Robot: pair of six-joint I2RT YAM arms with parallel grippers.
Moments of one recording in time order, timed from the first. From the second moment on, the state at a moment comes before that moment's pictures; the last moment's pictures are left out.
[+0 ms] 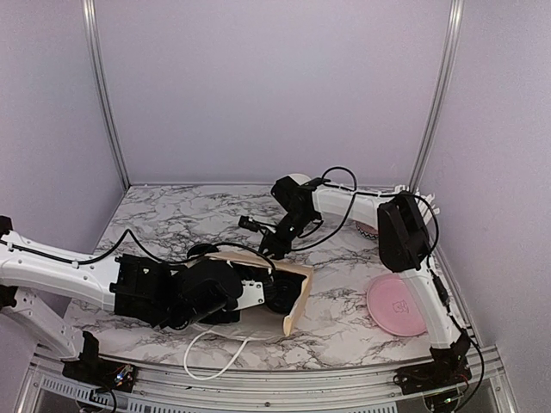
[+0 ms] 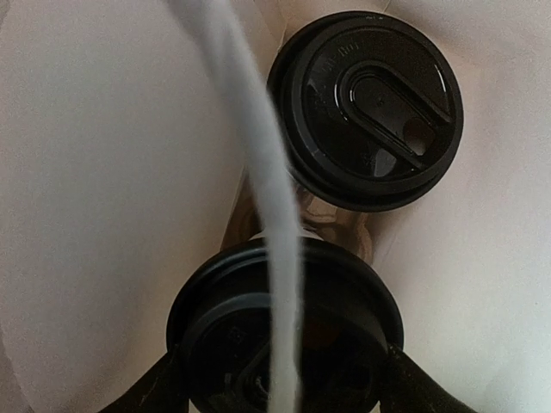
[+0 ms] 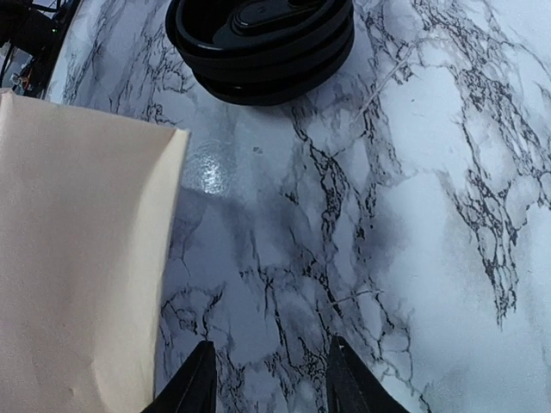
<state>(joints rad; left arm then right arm) -1.37 1.42 1.00 -0.48 -0.68 0.44 0.68 2.48 2.15 -0.95 -0.71 -0.58</state>
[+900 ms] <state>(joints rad) -1.31 1.43 0.89 -0.33 -0.64 0.49 0.69 2.51 2.14 -0.98 -0.78 -0.62</state>
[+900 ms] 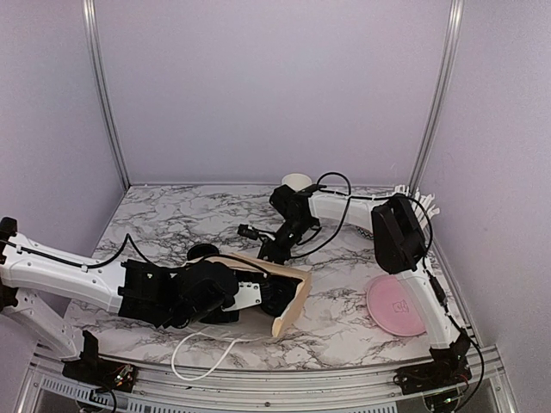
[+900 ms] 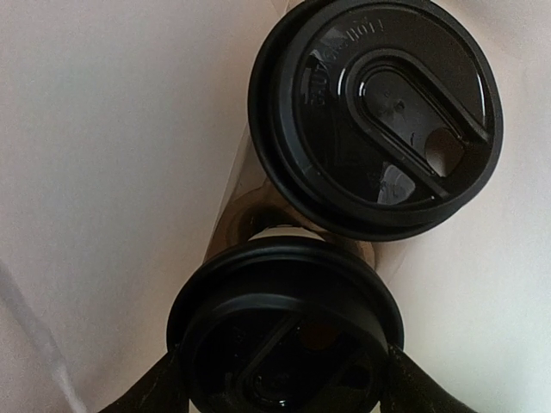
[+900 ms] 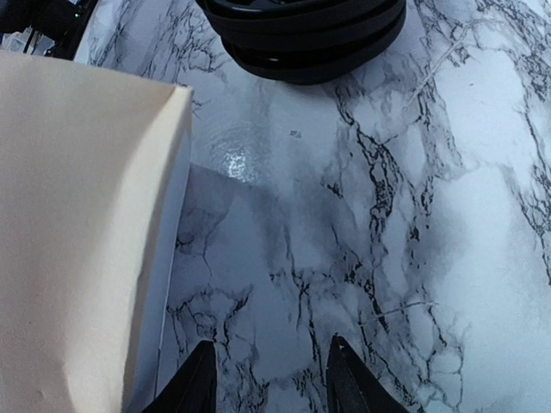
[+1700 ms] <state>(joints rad) -1.27 1.53 1.14 -0.63 -0.43 0.35 0.60 2.47 2.16 -1.08 -0.66 -0.66</state>
